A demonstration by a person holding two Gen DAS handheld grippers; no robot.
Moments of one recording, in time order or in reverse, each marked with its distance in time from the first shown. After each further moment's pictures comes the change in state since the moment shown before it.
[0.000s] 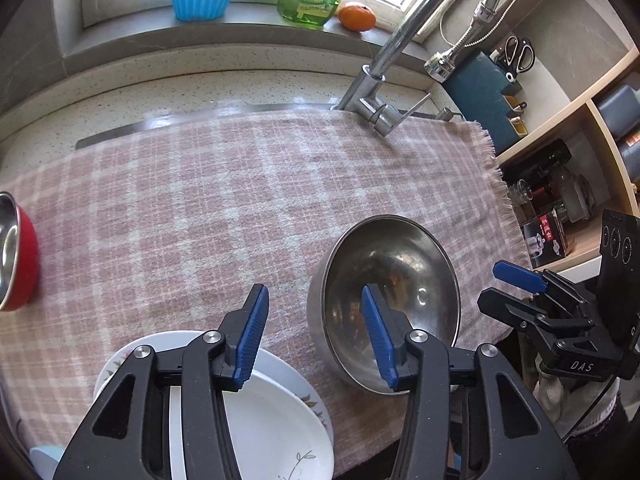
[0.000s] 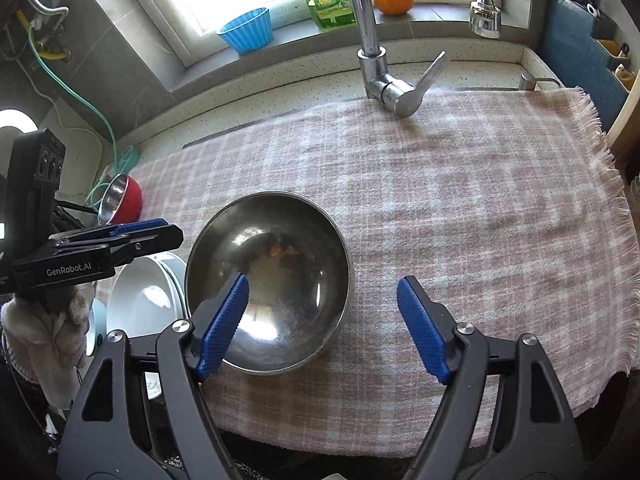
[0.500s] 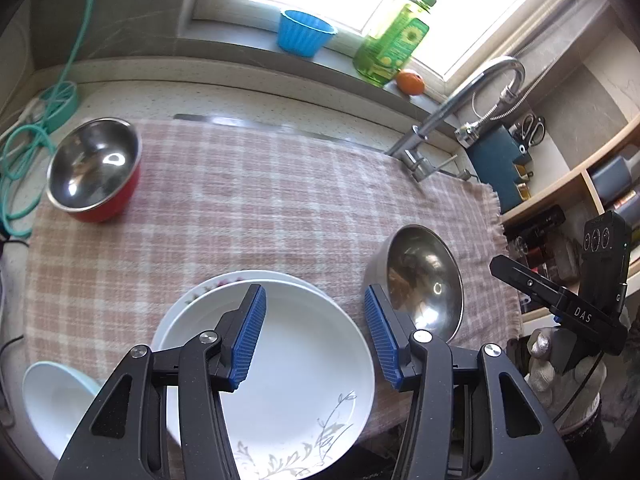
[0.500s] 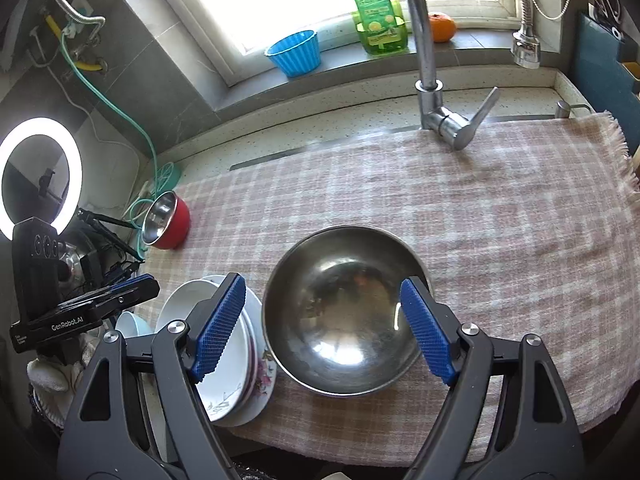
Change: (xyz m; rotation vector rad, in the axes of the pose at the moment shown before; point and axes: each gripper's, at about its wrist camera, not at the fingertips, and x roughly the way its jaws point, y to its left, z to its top) left arm -0.077 0.063 -0.056 -0.218 -0.174 0.020; right arm -0.008 0.059 0.012 -0.041 -0.061 0.112
